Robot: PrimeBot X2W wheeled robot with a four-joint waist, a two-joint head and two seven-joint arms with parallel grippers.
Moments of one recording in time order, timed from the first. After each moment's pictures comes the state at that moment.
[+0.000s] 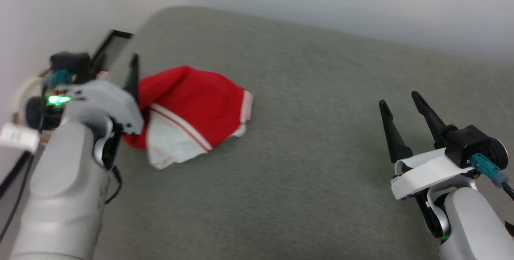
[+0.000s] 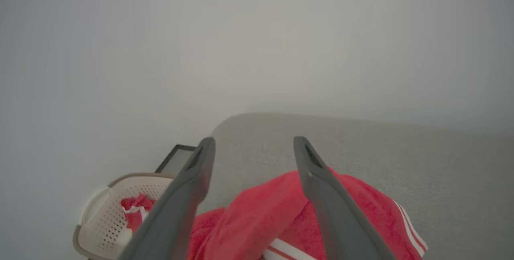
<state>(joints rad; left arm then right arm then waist) -0.79 0.31 -0.13 0.77 -0.31 -0.13 -0.08 -0.40 -0.18 0.18 0.34 0.20 0.13 -0.26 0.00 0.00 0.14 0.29</state>
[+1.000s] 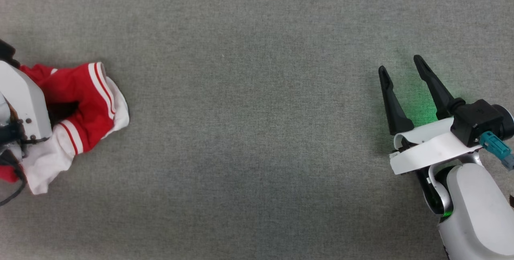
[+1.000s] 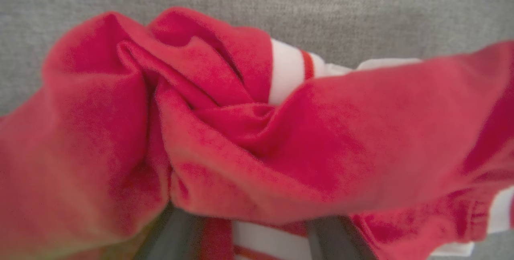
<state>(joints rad) -0.89 0.76 -0.60 0.73 -1.11 -0.13 0.66 -0.48 -0.18 0.19 0.26 0.20 0.13 -0.26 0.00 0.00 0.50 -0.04</state>
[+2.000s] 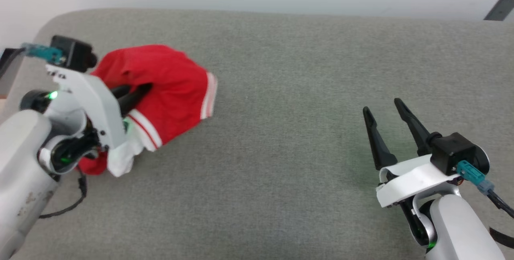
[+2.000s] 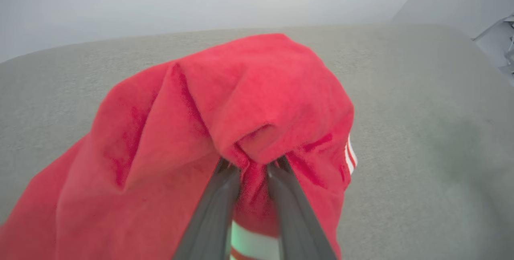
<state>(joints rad) -0.89 0.77 -0.82 0.41 -1.19 -0.13 0.30 -0.37 -0.13 0.20 0.32 0.21 0.13 -0.26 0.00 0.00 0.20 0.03</state>
